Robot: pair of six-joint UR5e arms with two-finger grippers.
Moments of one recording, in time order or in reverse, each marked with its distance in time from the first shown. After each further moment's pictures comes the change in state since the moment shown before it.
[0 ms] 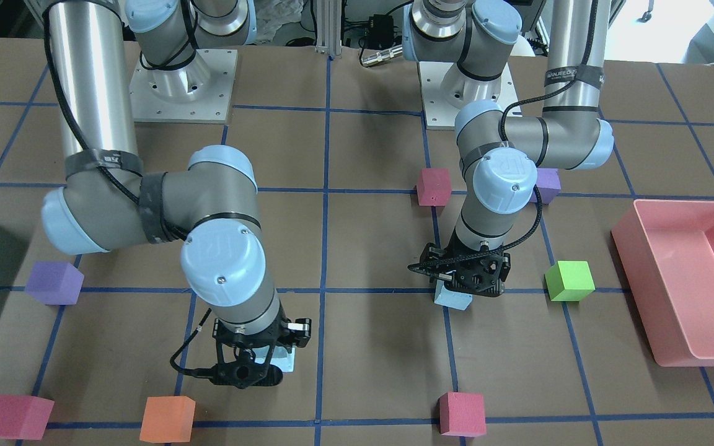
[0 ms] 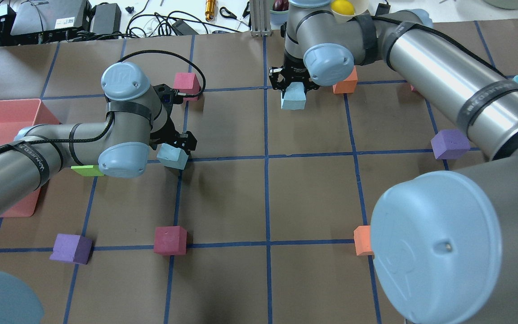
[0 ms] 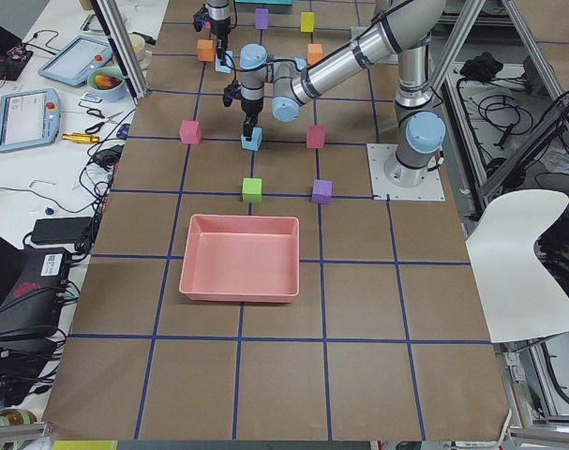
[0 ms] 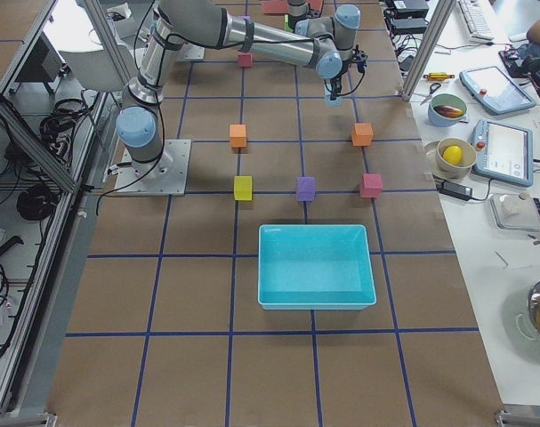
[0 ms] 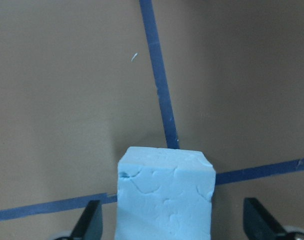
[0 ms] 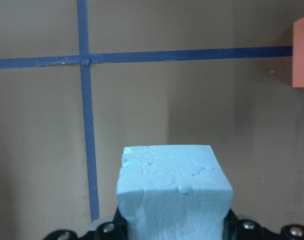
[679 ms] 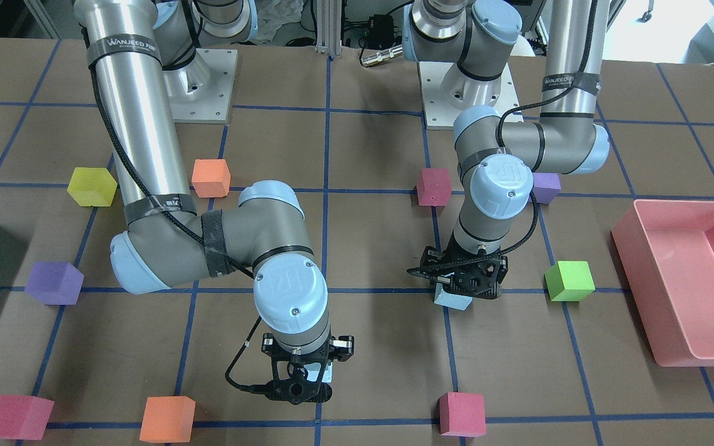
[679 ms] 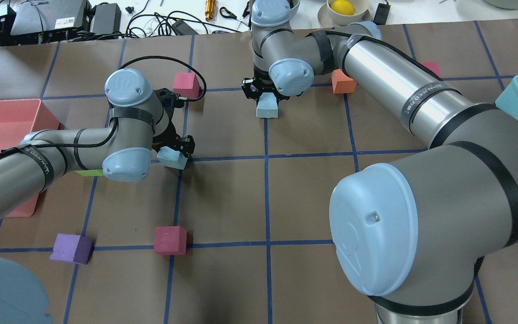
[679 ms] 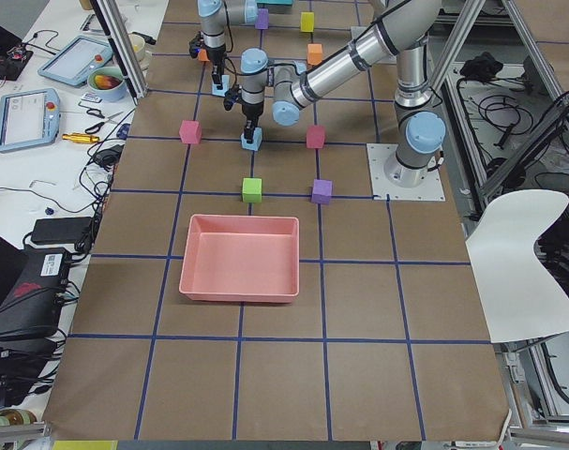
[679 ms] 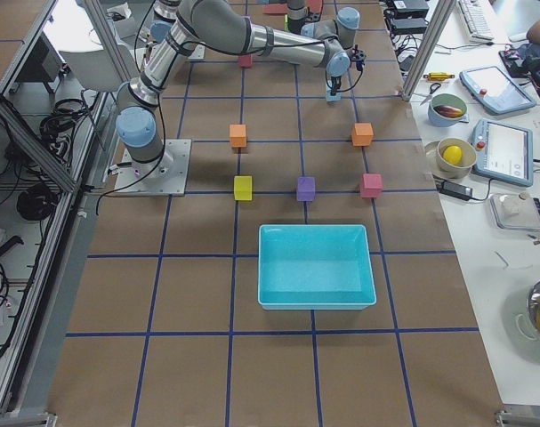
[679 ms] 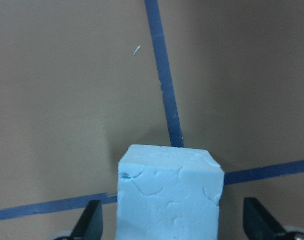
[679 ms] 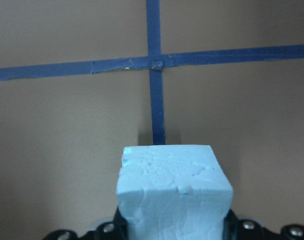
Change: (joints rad) left arm 0.001 -0.019 -0.023 0.056 0.003 -0.002; right arm 0.067 0.128 -0.101 -0.009 0.002 0.084
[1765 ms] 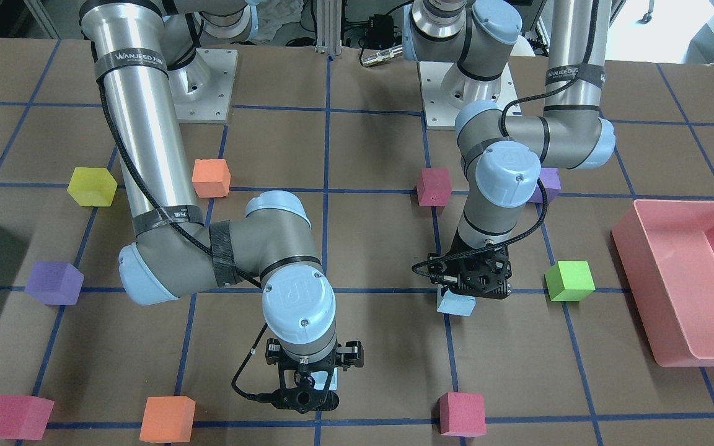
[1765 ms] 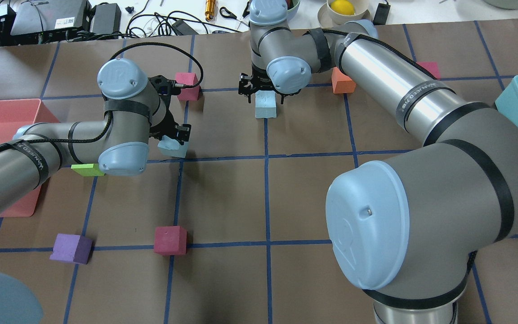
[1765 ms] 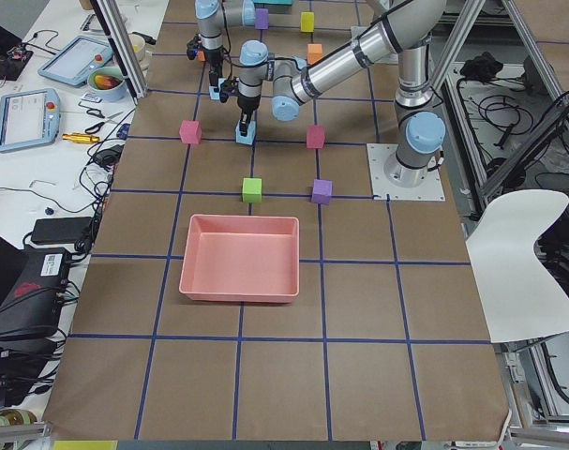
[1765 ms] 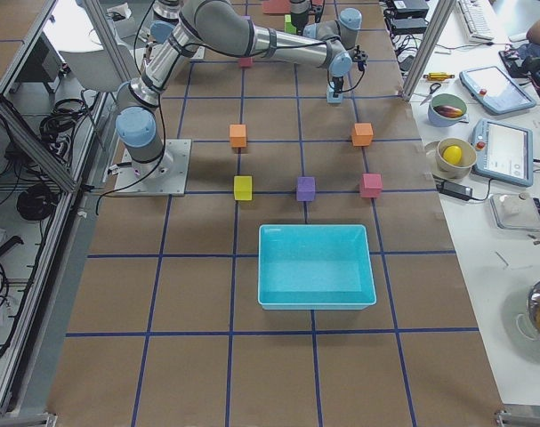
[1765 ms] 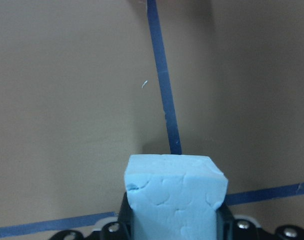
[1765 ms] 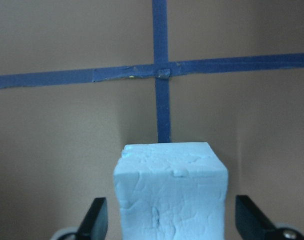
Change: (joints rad) left arm -0.002 0.024 0.036 0.014 -0.018 -0.046; right arm 0.000 0.002 -0.028 0.021 -0.002 0.000
